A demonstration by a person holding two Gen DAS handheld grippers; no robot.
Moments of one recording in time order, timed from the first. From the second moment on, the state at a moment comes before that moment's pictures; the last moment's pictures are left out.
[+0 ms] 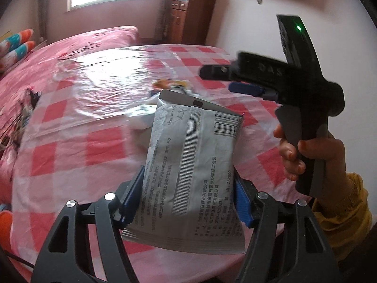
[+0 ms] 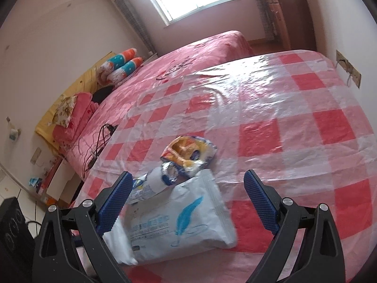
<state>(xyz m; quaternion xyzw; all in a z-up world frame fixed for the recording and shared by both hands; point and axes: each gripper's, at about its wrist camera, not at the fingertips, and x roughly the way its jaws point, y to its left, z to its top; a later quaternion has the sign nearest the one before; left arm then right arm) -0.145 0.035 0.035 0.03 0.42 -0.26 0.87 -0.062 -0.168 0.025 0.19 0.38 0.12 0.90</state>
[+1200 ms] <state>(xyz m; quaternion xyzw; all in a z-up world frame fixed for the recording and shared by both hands) -0.128 0.167 0.013 -0.11 0.41 -0.17 0.89 -0.024 -0.043 -0.001 -0.05 0.43 0.09 0.90</state>
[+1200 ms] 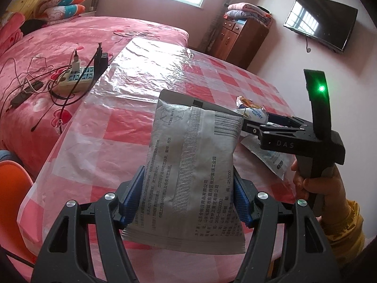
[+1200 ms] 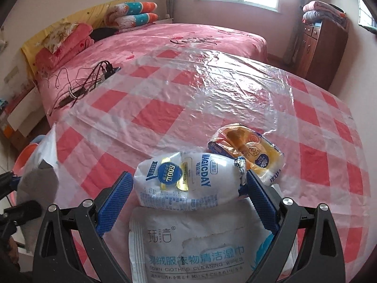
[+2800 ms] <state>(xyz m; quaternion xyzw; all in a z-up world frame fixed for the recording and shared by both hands) -0.131 0.221 0.005 -0.16 0.40 -0.15 0.89 0.023 0.013 -0.009 -0.06 0.46 0.12 0.88</state>
